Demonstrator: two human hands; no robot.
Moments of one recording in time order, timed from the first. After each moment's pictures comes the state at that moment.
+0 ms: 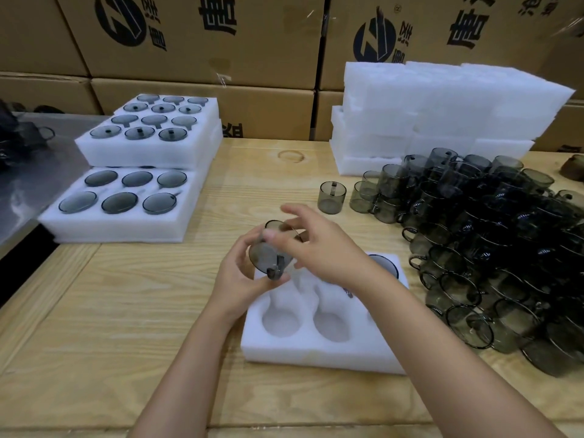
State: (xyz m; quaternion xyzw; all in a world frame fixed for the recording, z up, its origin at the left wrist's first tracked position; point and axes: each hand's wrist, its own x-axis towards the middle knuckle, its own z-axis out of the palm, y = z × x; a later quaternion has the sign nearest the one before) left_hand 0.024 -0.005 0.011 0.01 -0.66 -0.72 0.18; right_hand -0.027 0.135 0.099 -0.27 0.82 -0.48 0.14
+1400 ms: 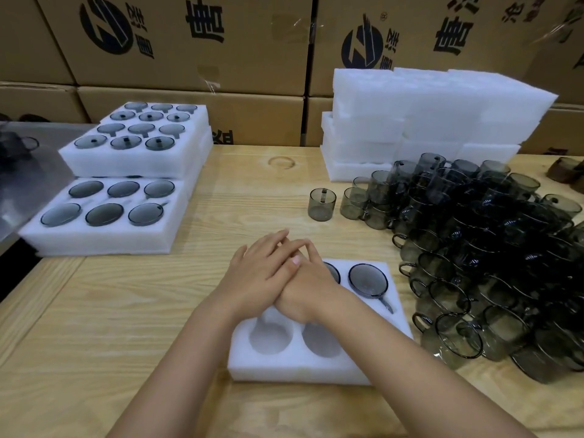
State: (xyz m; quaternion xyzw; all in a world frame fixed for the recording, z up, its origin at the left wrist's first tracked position) left_hand 0.002 0.013 0.043 -0.04 -0.97 -0.26 0.04; right_hand -0.031 0.126 0.056 -0.43 0.90 0.02 0.06
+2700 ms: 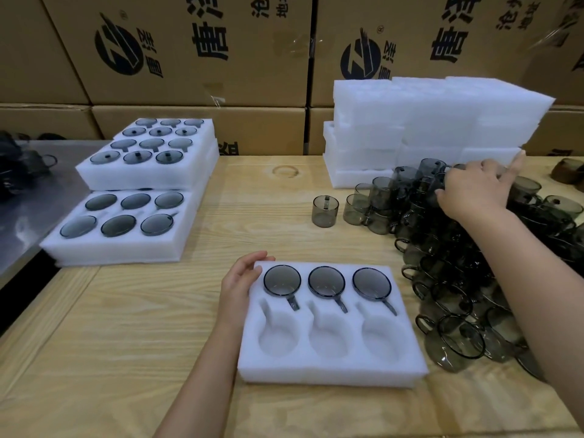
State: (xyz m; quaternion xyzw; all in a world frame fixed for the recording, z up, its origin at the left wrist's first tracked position) left_hand 0.010 0.008 0.007 0.11 -0.49 -0.85 0.18; right_hand -0.163 0.286 0.144 0.06 0.97 0.16 -0.15
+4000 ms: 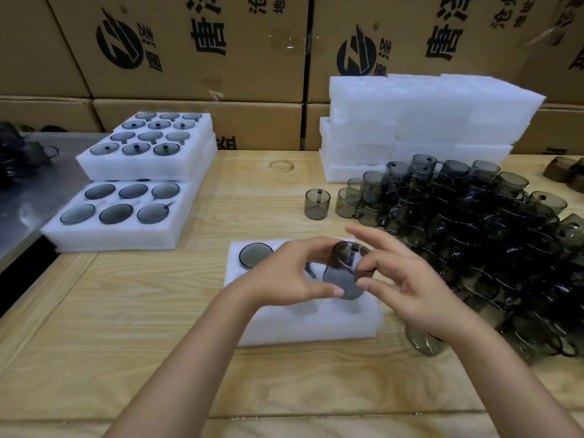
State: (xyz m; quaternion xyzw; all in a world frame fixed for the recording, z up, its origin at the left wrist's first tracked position) left_hand 0.019 0.064 0.092 -0.17 -0.85 -0.50 -0.04; right_hand -0.013 0.275 0.093 -0.41 0.80 -0.44 0.00
